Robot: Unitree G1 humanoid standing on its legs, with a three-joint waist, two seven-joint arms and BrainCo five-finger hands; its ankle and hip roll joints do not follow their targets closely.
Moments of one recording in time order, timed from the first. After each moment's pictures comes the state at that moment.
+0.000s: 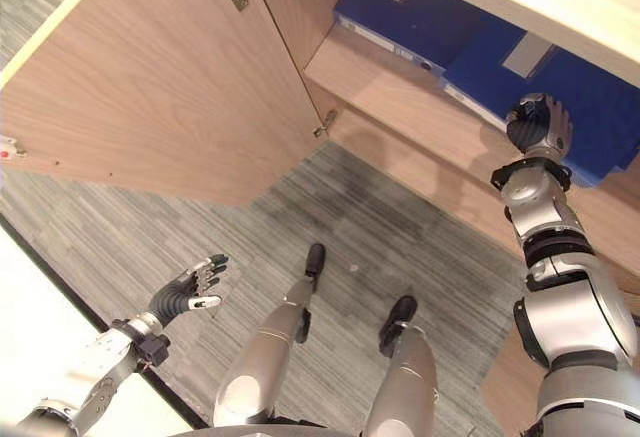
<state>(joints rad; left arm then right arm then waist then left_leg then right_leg) 0.07 0.68 -0.40 0.27 -0.60 -0.28 -0.27 -0.92 -0.82 0.39 1.10 -0.06 -0.14 -0.47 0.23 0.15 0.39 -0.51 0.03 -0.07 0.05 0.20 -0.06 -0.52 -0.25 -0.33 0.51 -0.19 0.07</state>
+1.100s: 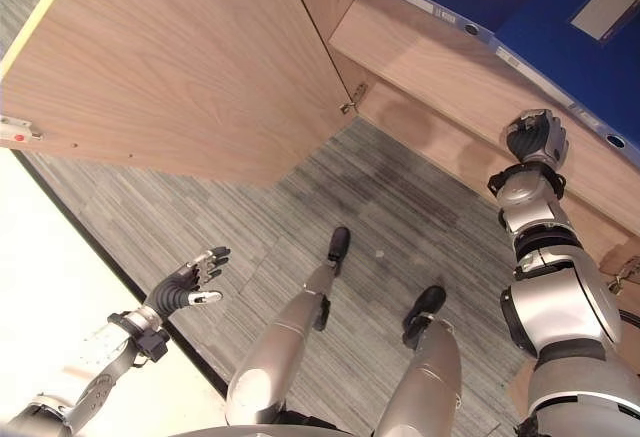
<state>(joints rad) 0.08 0.73 -0.40 0.19 -0.60 -0.28 -0.26 -0.96 -0.76 0.40 1.22 0.02 -0.12 -0.45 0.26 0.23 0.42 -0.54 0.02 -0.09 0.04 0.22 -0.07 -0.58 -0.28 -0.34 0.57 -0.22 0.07</state>
